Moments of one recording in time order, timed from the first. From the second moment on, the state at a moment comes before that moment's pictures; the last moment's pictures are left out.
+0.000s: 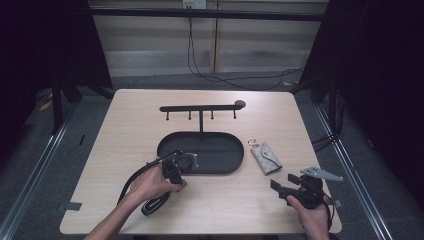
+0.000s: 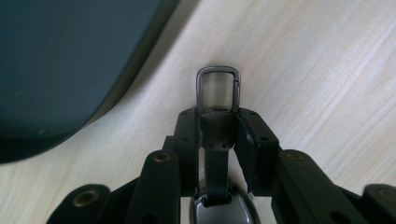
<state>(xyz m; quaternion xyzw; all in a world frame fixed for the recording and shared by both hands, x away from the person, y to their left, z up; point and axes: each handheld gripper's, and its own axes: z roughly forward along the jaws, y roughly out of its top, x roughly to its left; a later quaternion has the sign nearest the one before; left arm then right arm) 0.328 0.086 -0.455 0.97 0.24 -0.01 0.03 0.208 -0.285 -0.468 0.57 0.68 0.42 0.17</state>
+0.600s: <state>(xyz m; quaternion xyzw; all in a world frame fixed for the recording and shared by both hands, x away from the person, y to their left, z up) 0.328 0.109 -0.428 0.97 0.25 -0.02 0.07 0.207 -0.285 -0.468 0.57 0.68 0.42 0.17</state>
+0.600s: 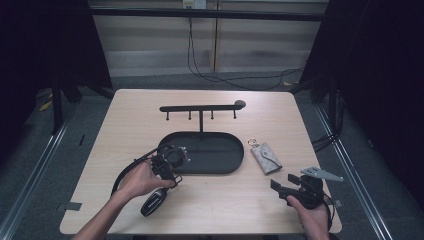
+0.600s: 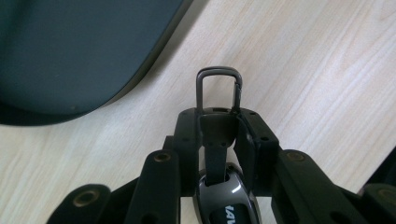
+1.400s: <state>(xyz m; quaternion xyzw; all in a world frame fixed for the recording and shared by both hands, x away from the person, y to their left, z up) 0.331 0.131 -0.387 0.96 0.26 -0.02 0.09 0.208 -0.285 -0.468 0.57 0.68 0.42 0.17</state>
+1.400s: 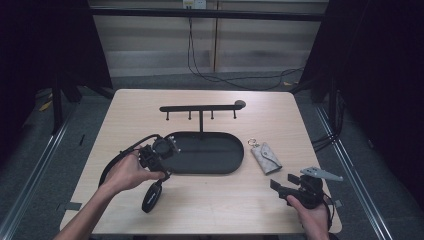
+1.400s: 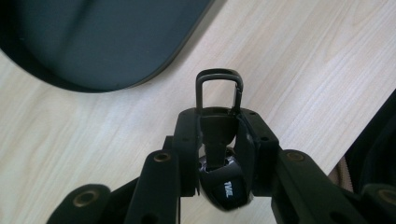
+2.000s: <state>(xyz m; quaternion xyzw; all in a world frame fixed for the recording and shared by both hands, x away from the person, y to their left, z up) 0.343 0.147 -0.364 0.96 0.27 -0.01 0.11 0.209 -0.285 -0.468 0.58 0.68 0.42 0.17</state>
